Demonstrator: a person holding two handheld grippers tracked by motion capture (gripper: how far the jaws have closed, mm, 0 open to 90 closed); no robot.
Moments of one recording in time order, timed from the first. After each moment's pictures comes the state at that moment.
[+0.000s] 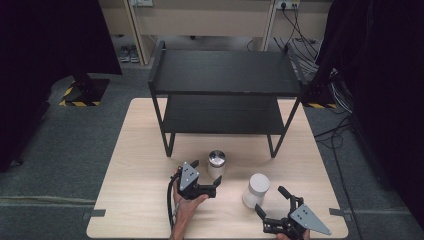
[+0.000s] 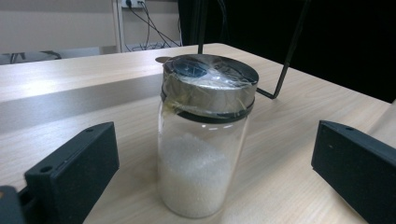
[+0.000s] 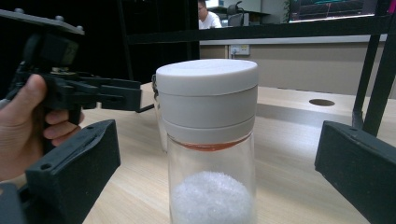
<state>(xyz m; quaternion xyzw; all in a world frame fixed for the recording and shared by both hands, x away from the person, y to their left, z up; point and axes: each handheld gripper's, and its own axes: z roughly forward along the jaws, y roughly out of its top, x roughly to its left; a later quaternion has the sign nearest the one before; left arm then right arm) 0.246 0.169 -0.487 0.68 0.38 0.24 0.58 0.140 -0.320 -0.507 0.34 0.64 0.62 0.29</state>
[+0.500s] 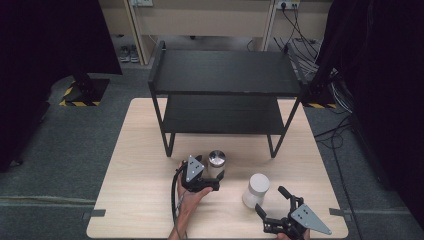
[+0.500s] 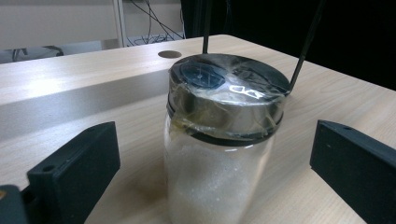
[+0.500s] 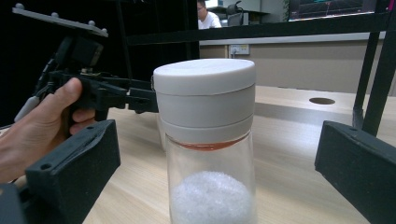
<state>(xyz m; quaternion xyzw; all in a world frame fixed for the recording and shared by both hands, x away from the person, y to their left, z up) 0.270 0.157 -0.482 0.70 0.38 0.24 0.56 0.140 -0.320 -0.507 0.35 0.64 0.62 0.29</state>
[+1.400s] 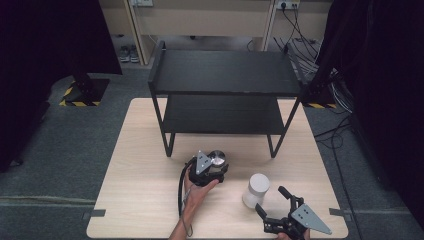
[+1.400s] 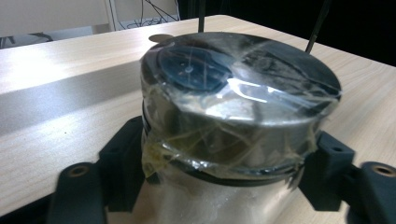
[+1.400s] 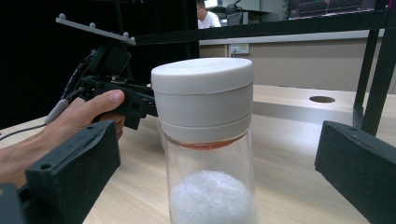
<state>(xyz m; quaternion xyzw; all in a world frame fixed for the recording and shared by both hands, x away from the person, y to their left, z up) 0.295 0.139 -0.481 0.72 0.37 0.23 0.53 0.141 -0.322 -0.508 0.35 0.64 0.62 0.28</state>
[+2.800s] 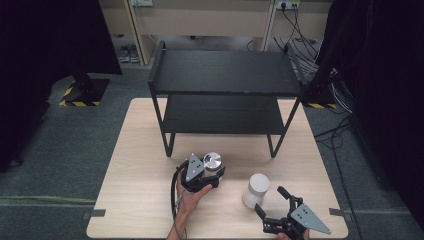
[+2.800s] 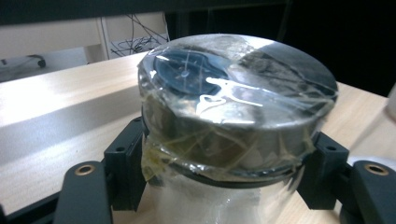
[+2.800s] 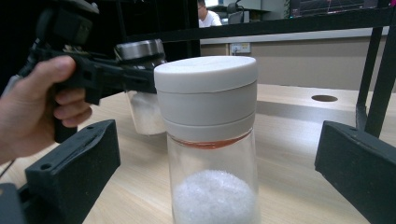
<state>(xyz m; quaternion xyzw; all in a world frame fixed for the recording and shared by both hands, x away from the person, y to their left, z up) 0.264 0.167 -0.450 0.72 0.34 0.22 0.57 0.141 -0.321 -0.508 0.35 0.64 0.62 0.28</state>
